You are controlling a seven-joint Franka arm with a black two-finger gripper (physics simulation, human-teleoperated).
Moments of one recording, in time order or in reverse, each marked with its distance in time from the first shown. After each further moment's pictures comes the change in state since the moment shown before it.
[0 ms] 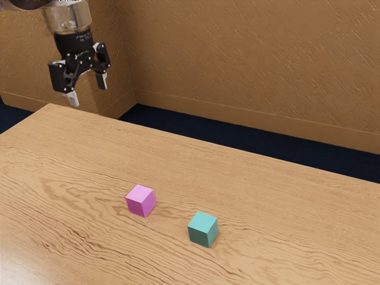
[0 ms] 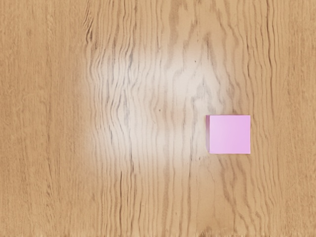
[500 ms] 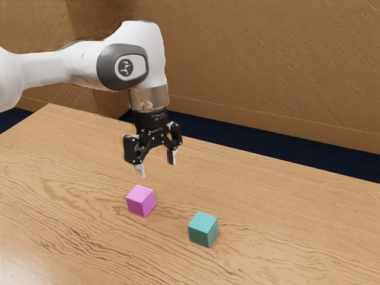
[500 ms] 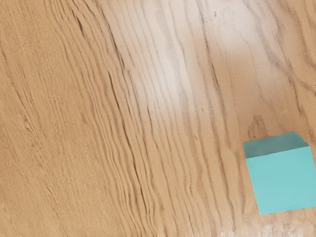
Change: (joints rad) arm -0.222 0.188 -0.026 -0.237 -0.128 0.268 0.149
